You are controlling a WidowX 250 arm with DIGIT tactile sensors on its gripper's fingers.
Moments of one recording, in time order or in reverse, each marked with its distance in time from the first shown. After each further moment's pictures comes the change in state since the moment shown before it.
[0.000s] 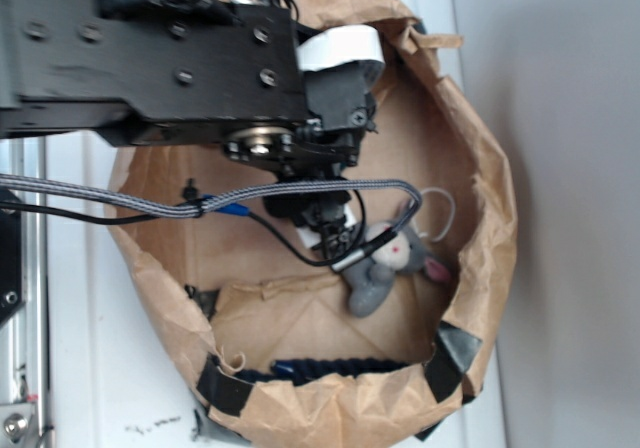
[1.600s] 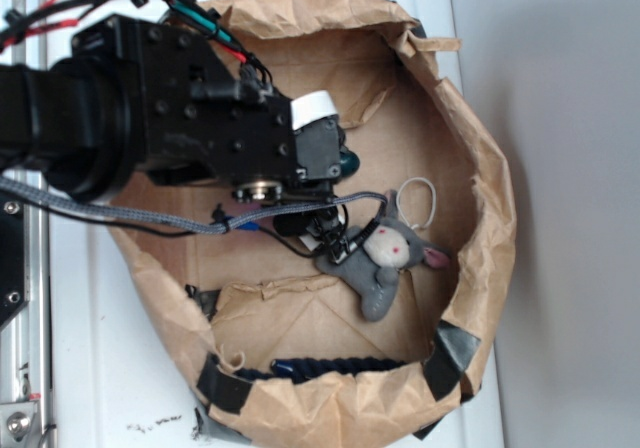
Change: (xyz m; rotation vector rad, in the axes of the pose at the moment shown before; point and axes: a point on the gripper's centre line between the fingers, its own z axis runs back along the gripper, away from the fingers) arm -0.017 -0.001 -0.069 0.010 -0.003 0.234
